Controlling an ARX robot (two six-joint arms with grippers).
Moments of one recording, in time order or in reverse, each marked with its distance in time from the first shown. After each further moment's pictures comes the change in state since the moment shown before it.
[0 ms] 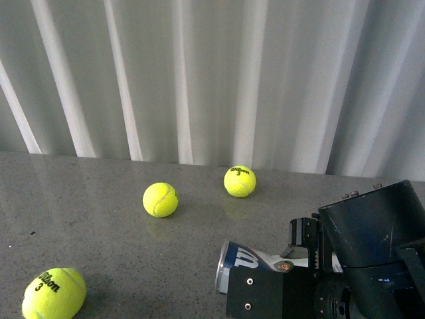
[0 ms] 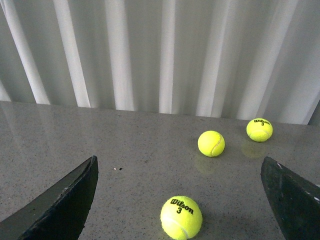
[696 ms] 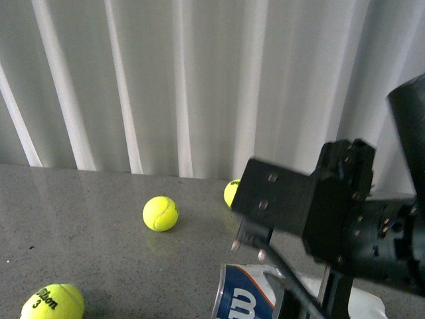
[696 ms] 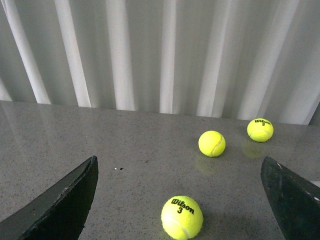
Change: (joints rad) left arm 0.000 0.000 0.000 0.000 0.000 0.000; right arm -0.011 -0.351 -0.006 -0.098 -0.056 0.222
